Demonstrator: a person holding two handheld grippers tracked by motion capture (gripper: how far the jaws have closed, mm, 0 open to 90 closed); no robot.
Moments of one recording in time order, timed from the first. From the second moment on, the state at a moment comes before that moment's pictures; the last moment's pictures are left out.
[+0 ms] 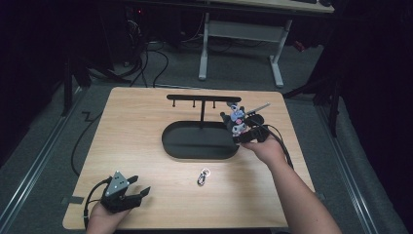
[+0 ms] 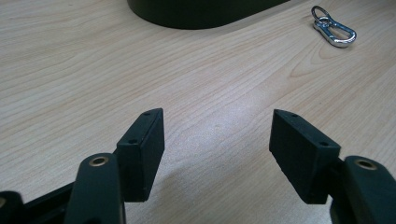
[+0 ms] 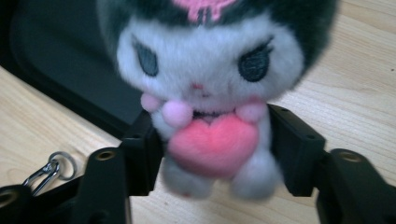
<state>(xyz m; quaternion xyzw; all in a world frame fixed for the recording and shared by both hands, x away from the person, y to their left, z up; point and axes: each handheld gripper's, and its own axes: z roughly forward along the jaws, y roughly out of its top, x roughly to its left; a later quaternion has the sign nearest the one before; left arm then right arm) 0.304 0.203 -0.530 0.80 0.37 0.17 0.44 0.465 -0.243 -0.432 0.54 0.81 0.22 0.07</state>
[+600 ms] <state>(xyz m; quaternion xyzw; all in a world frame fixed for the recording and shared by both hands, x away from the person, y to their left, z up) 0.304 0.192 -0.531 0.81 0.36 0.17 0.43 0.400 -0.257 -0.440 0.52 0.81 0.25 0.11</state>
